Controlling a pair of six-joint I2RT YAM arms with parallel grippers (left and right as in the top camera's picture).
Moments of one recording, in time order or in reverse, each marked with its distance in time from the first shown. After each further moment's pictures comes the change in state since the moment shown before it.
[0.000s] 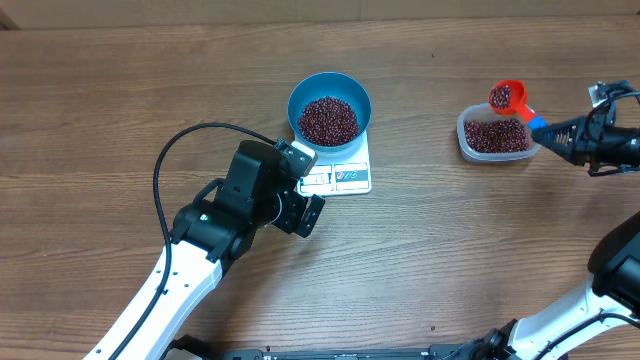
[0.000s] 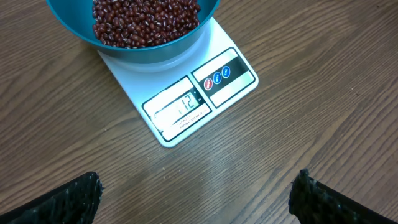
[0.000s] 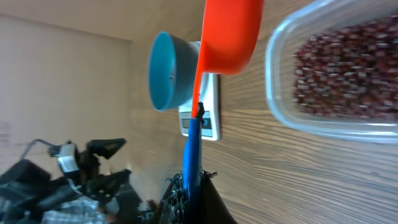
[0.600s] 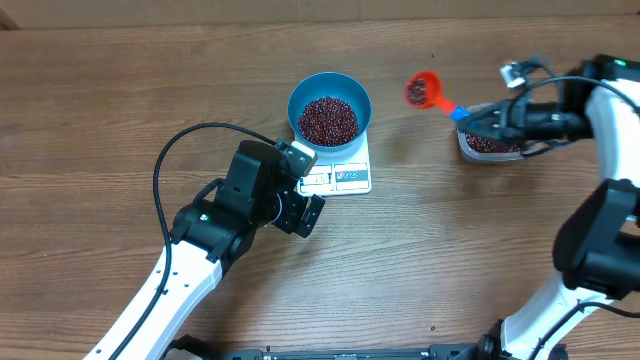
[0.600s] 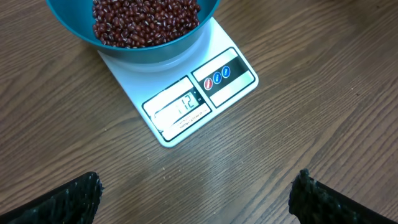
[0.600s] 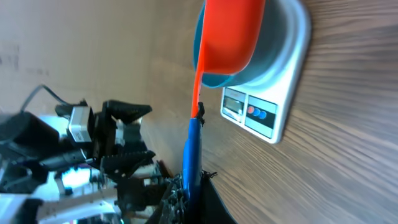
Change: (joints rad) left arm 0.000 0.000 0.000 0.000 0.000 0.000; right arm 0.362 0.000 0.000 0.065 -0.076 0.012
